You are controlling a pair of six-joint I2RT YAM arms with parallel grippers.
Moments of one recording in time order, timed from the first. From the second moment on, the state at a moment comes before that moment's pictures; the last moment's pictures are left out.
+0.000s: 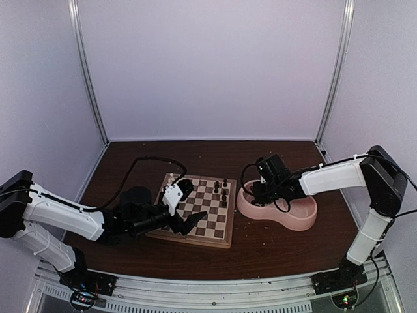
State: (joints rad) left arm -1.10 1.40 0.51 0.67 -0.17 0.11; right arm 0.67 1.71 0.93 -0.07 0.27 0.42
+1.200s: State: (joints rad) left arm -1.10 1.37 0.51 0.62 -0.18 0.11; right arm 0.66 1.81 1.06 -0.26 0.14 0.37
